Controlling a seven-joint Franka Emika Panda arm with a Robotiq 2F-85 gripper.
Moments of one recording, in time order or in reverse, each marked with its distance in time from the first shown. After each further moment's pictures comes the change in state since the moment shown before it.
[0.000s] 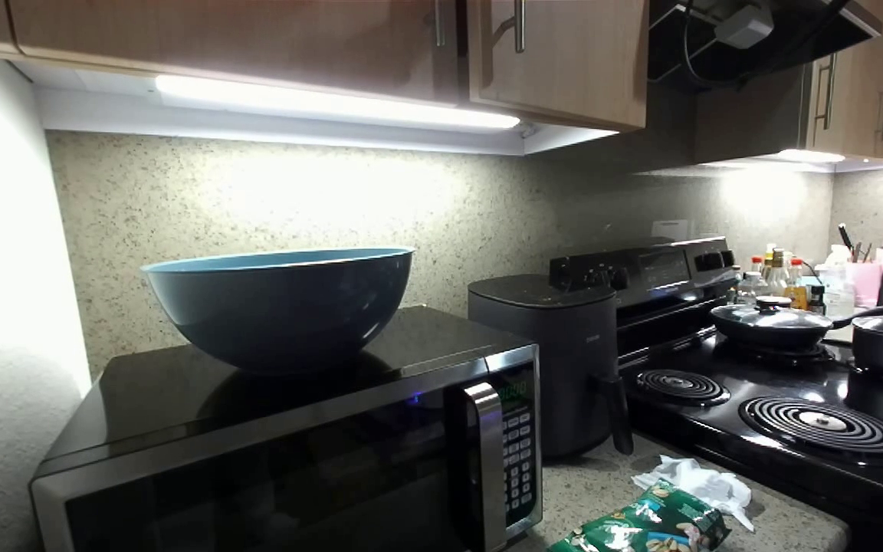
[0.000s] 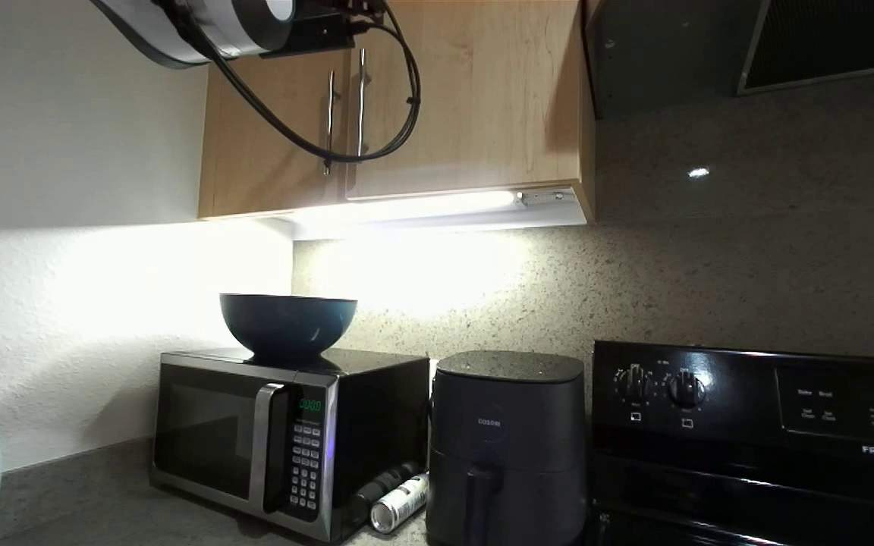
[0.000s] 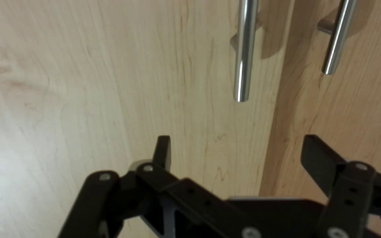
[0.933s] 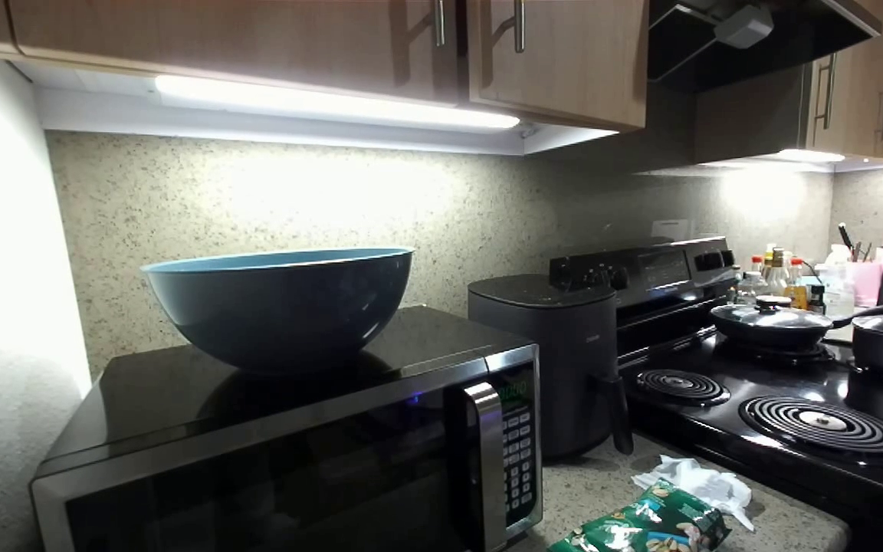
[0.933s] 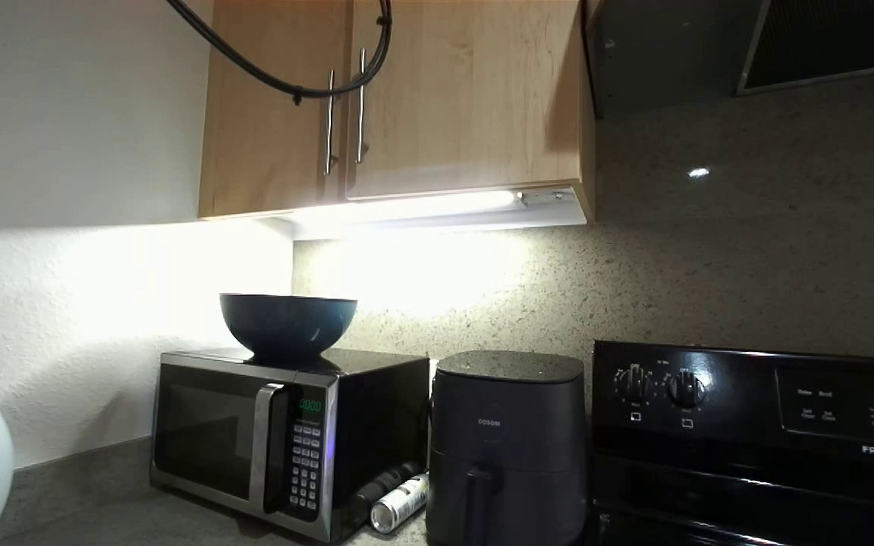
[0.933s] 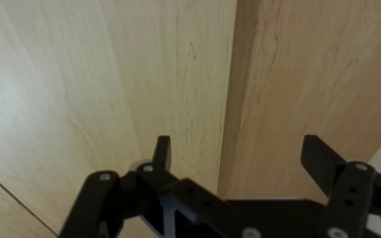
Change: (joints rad) arm 0.036 -0.172 -0.002 -0.007 0.002 0.025 0.002
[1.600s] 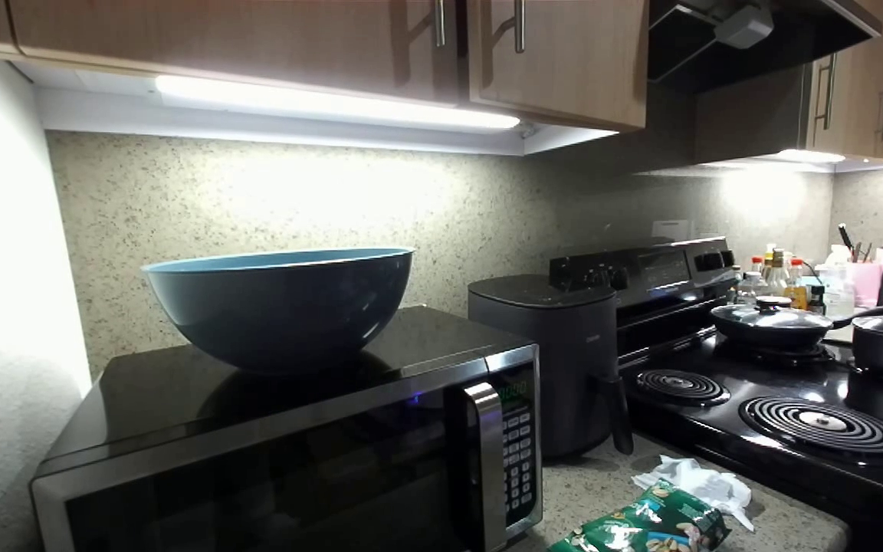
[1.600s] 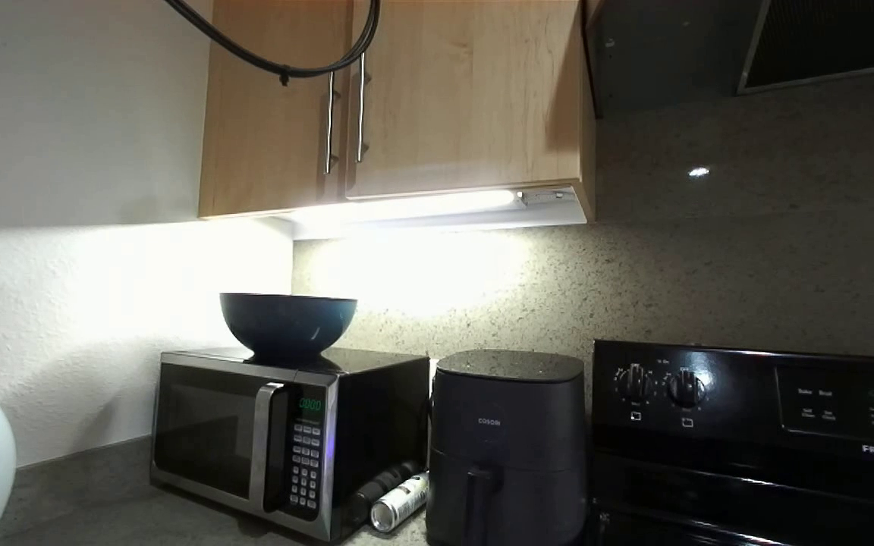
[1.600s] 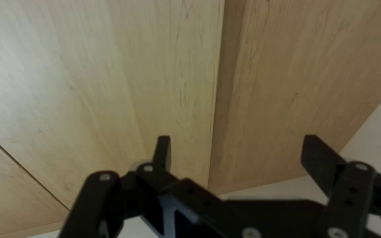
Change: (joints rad) arm 0.008 -0.075 0.002 -0.021 0.001 0.020 0.000
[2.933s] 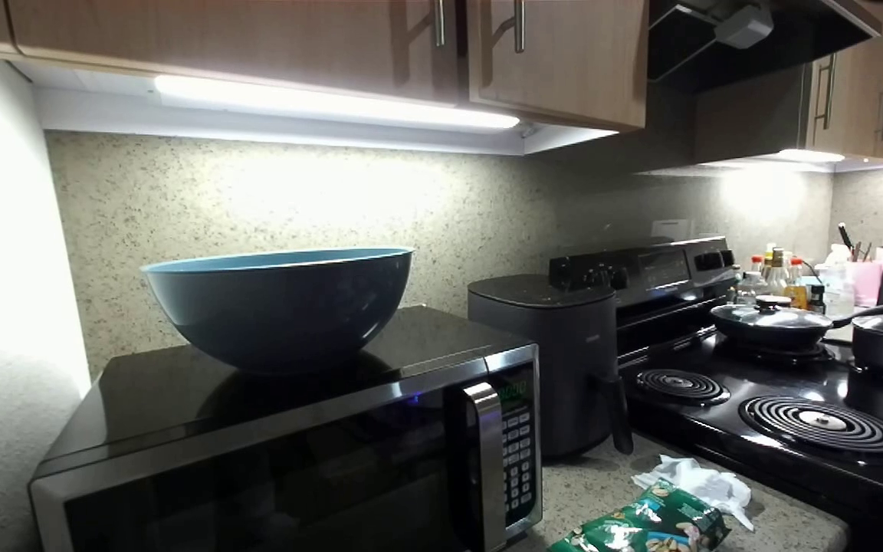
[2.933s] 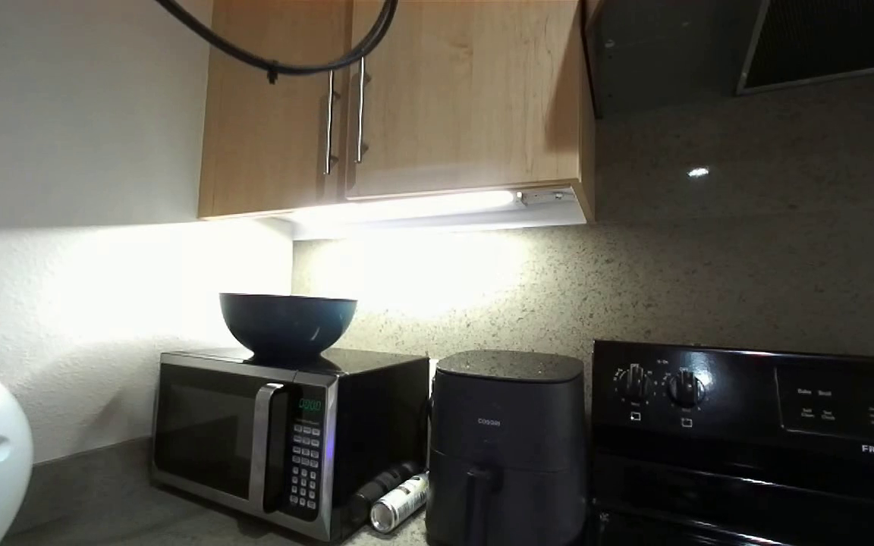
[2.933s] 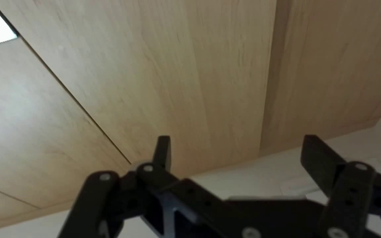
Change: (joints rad) arm 0.052 -0.219 -0.132 -0.158 0.055 0.006 -0.001
